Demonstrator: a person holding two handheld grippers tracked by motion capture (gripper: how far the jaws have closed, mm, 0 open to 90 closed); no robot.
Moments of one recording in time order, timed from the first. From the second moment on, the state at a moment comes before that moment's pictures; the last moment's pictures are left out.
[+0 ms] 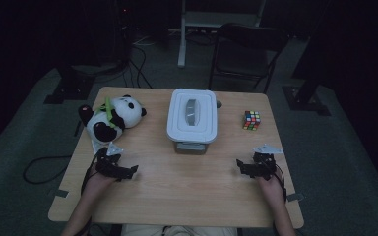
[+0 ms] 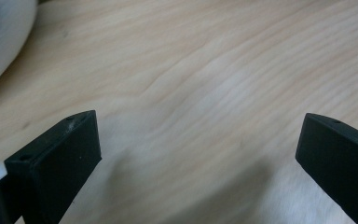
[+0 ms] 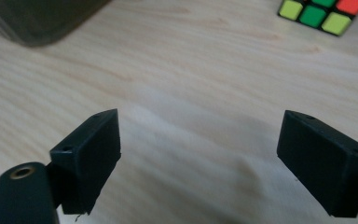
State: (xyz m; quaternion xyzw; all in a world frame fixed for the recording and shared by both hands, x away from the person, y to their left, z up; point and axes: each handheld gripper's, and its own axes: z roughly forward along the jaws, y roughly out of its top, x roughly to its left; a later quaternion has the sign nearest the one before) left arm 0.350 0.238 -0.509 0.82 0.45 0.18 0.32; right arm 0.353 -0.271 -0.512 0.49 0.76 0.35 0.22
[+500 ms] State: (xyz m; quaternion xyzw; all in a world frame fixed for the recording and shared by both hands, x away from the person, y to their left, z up) left arm 0.398 0.205 -0.498 0.80 0.44 0.19 0.35; right arm 0.396 -0.245 -0.501 0.48 0.75 0.39 0.22
